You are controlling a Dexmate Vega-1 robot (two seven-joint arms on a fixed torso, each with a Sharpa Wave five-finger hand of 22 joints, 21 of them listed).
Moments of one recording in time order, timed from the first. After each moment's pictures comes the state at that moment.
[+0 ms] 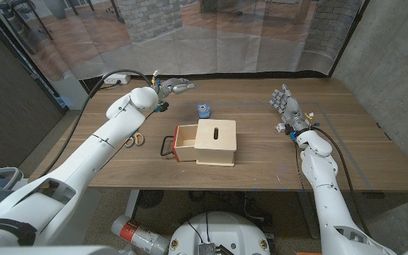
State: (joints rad) left arm 0.65 0.57 0.43 -1.74 0.28 0.48 -0.31; left_hand 0.49 0.03 0.07 0.03 0.37 -0.05 0.03 0.21 0.18 -0.03 -0.03 0.21 0.18 -0.11 -0.01 0.19 0.18 -0.14 0.00 0.21 0.18; right arm -0.92 0.00 0.23 -1.38 0.19 0.10 0.40; right_hand 0.27 0.02 0.17 0.01 0.20 0.18 0.06 0.19 0.18 0.17 0.08 0.22 0.18 0.06 0.02 0.19 0.18 0.07 -0.04 0.48 0.17
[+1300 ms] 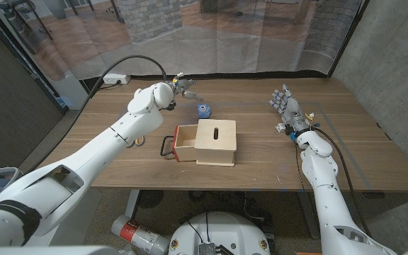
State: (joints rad) left arm 0.52 0.58 0.67 -1.80 0.65 0.63 -0.45; left_hand 0.75 -0.01 0.10 -0.12 0.37 -0.11 -0.08 0.20 0.19 -0.08 -0.04 0.20 0.20 -0.09 0.05 0.19 0.18 -0.04 0.21 0.23 0.18; right arm -0.92 0.00 0.24 -1.37 0.19 0.10 0.41; right_hand 0.27 0.02 0.17 0.00 0.20 0.18 0.06 0.19 0.18 0.17 0.08 0.21 0.18 0.06 0.02 0.19 0.18 0.08 -0.04 0.46 0.17
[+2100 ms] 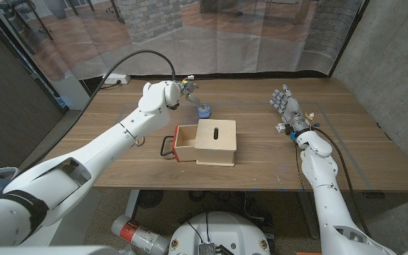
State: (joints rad) left arm 0.46 0.55 0.75 -1.76 0.86 0.64 -0.65; left_hand 0.75 -0.04 0.08 -0.13 0.36 -0.16 -0.08 0.19 0.20 -0.11 -0.03 0.20 0.21 -0.07 0.06 0.20 0.19 0.08 0.21 0.26 0.19; right arm -0.92 0.01 0.24 -1.38 0.20 0.10 0.40; right_hand 0.27 0.02 0.16 0.00 0.20 0.18 0.06 0.19 0.18 0.17 0.08 0.21 0.18 0.06 0.02 0.19 0.18 0.08 -0.04 0.45 0.17
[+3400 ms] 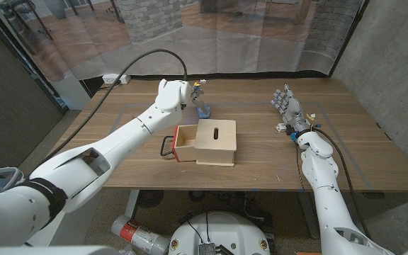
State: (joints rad) left arm 0.39 0.46 0.81 -1.62 1.00 0.59 -0.78; left_hand 0.77 -0.06 0.06 -0.12 0.36 -0.16 -0.11 0.20 0.20 -0.15 -0.01 0.21 0.22 -0.08 0.09 0.20 0.19 0.12 0.22 0.26 0.19; right arm -0.93 0.01 0.24 -1.39 0.20 0.10 0.40; right_hand 0.27 0.02 0.16 -0.01 0.20 0.18 0.06 0.19 0.18 0.18 0.08 0.21 0.18 0.07 0.02 0.19 0.18 0.09 -0.04 0.44 0.17
